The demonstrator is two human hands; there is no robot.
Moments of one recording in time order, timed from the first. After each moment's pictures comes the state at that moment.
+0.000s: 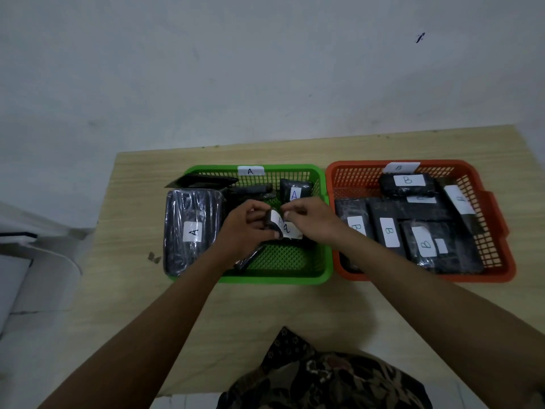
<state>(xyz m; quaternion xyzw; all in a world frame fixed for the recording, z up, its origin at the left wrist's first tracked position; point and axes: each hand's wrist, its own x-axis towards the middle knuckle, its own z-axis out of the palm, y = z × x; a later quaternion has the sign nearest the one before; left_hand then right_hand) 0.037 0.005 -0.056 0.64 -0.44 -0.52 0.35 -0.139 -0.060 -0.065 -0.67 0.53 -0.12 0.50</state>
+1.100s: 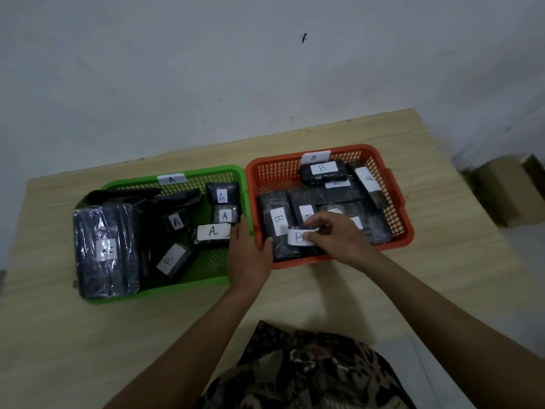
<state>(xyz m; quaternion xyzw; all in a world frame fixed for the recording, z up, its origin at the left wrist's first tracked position) -0.138 0.034 -0.085 0.76 -0.51 -0.30 0.27 -0.332 -0.003 -0.058 -0.60 0.63 -0.21 0.44</state>
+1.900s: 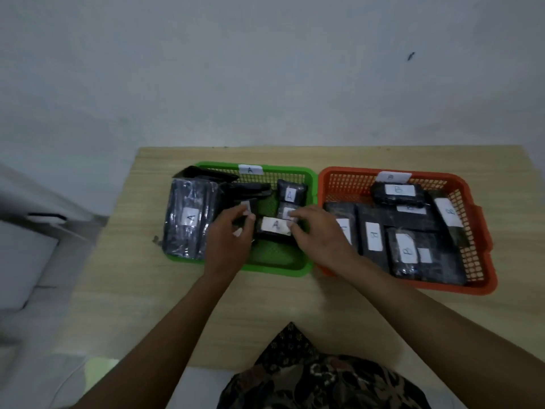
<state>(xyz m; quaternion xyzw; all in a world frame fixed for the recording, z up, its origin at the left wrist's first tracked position) -0.002 0.056 -0.046 0.75 -0.50 -0.15 0.41 -0.189 -0.017 -0.047 -0.79 0.47 -0.19 0.35</state>
